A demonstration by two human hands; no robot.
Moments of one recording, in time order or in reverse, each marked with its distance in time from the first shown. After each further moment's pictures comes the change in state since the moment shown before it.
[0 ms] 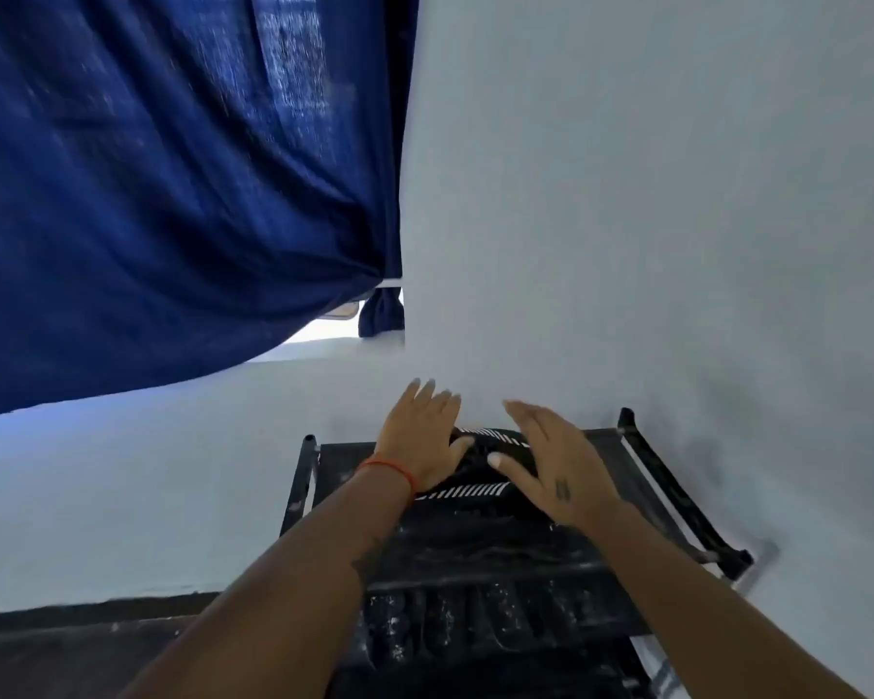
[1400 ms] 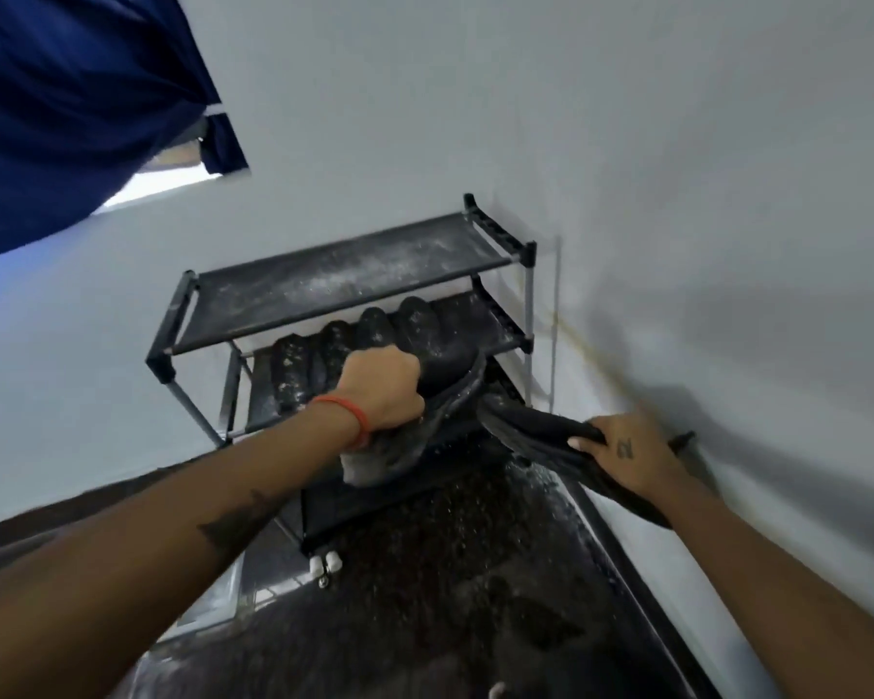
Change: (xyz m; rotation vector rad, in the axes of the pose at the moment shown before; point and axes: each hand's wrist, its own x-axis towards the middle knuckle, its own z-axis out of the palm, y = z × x) left_hand -0.214 0.244 0.046 0.058 -0.178 0.112; right_hand -0.428 0.086 0.002 0.026 -0.311 0.617
